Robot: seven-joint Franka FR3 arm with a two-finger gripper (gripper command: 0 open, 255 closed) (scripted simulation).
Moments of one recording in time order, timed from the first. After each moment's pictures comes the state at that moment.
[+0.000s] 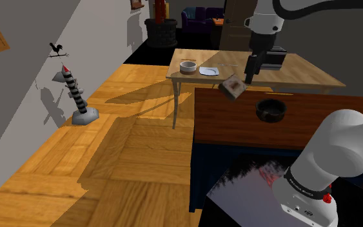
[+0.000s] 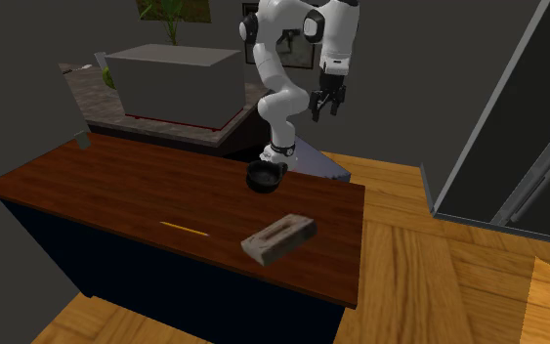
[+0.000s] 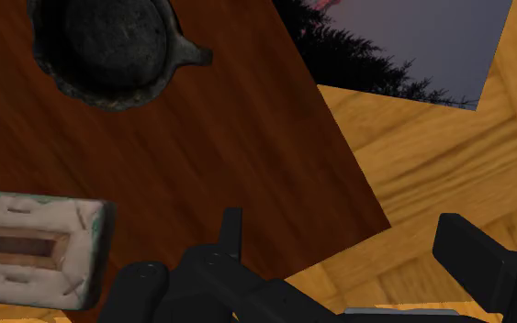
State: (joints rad) arm -0.01 -0.76 -0.06 -2.42 -0.09 1.63 -0.17
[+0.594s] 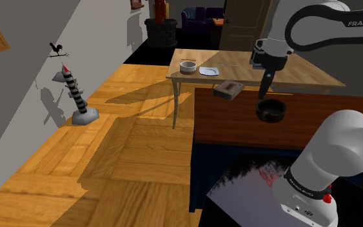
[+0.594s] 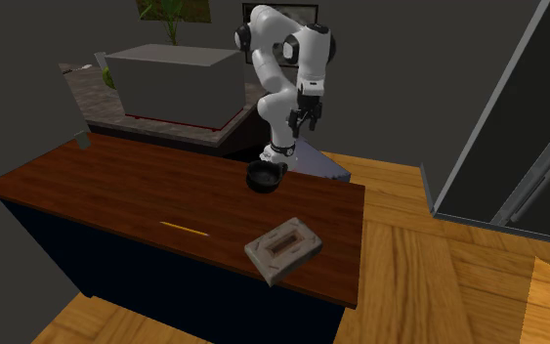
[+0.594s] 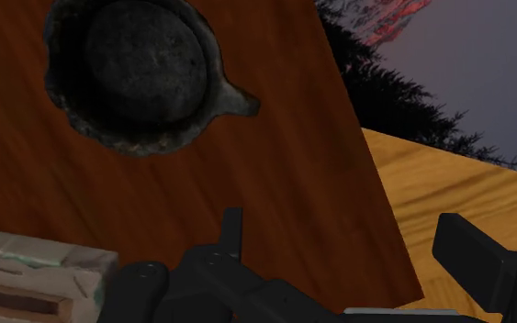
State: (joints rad) arm -0.05 -0.93 -0.18 -2.68 -0.21 1.75 -0.35
